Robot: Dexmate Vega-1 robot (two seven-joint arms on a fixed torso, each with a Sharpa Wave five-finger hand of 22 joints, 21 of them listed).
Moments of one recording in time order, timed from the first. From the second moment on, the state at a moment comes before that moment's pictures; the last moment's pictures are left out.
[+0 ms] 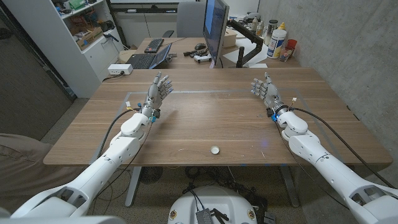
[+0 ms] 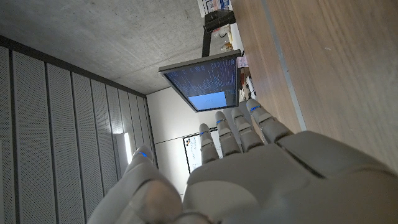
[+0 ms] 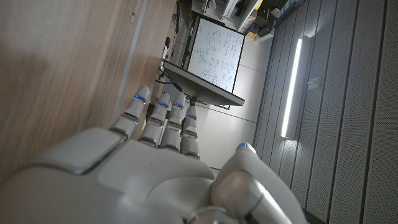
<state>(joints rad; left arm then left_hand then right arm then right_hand) 0.85 0.51 0.37 -1.31 -0.65 -0.29 -0.02 0.07 -0.07 0.25 -0.02 0.39 0.17 -0.17 0.20 0.19 0.25 -0.09 0.20 0.19 0.20 -0.04 0.19 0.18 0.24 0.03 0.19 0.17 -0.84 -0.51 -0.37 -1.30 0.65 0.29 0.03 0.09 0.10 0.04 0.04 0.30 0.34 -0.01 0.20 0.19 0.41 0.03 0.32 0.20 0.33 -0.03 0.24 0.20 0.18 0.14 0.46 0.18</state>
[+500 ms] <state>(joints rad) 0.85 0.51 0.37 -1.32 -0.65 -0.29 -0.02 0.07 -0.07 0.26 -0.02 0.39 0.17 -0.17 0.20 0.19 0.25 -0.10 0.20 0.19 0.20 -0.04 0.19 0.18 0.24 0.03 0.19 0.17 -0.84 -0.52 -0.37 -1.30 0.66 0.29 0.04 0.09 0.10 0.04 0.04 0.30 0.34 -0.01 0.20 0.19 0.41 0.03 0.32 0.20 0.33 -0.03 0.24 0.20 0.18 0.14 0.45 0.18</state>
